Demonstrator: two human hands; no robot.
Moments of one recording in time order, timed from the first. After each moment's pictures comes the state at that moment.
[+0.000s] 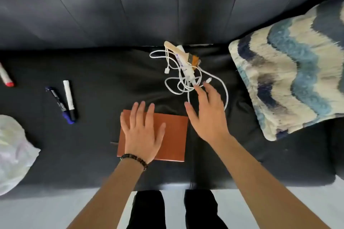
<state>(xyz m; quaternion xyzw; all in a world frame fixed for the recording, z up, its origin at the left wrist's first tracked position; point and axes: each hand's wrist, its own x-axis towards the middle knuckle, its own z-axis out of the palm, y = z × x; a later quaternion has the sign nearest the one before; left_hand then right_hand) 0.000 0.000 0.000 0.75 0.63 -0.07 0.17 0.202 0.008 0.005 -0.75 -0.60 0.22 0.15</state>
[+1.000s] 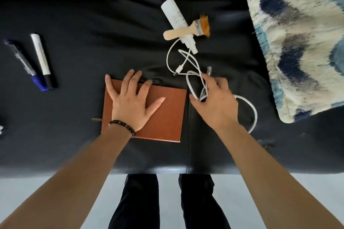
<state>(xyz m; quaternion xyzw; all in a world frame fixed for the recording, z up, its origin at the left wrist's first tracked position) -0.011 0.005 -0.079 0.82 0.56 -0.06 0.08 0.215 -0.026 -0.050 -0.80 -0.52 0.31 0.01</state>
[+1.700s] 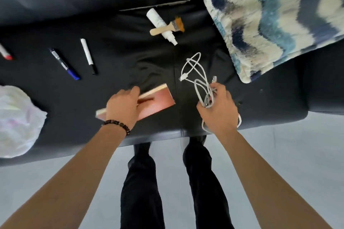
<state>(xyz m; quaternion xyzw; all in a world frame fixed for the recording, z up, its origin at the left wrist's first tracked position) -0.018 -0.048 0.069 0.81 0.55 -0.08 0.17 0.219 -0.140 0.079 -0.86 -0.36 0.35 0.10</state>
